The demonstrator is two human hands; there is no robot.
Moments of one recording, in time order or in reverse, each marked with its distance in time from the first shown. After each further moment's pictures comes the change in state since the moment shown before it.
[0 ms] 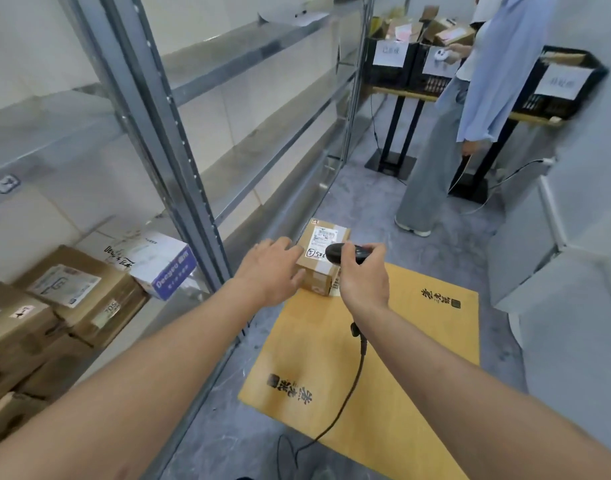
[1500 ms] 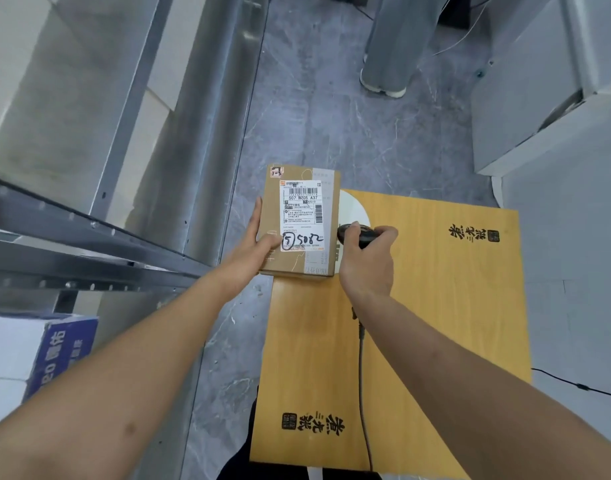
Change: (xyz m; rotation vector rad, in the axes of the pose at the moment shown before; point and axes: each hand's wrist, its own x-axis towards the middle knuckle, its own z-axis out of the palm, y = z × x) left_hand 0.239 -0.095 0.199 -1.290 -0.565 -0.301; right_hand 0.194 0.103 0.145 -0.108 0.170 0.487
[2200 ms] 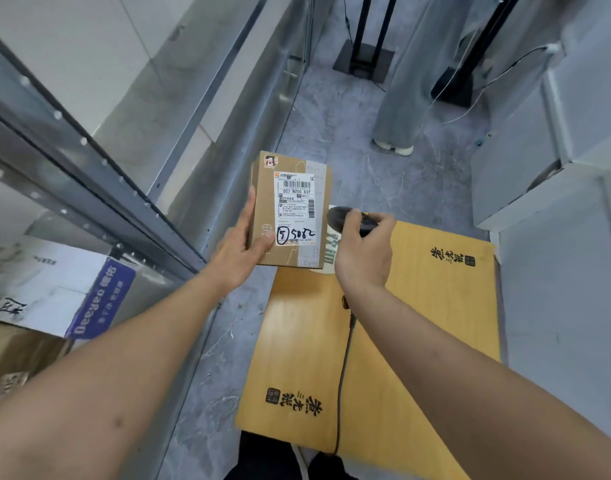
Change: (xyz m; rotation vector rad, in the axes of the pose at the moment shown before) left_hand -0.116 0.013 0.007 0.281 0.253 0.411; right_hand -0.083 -0.032 -0.071 0.181 -0.002 -0.210
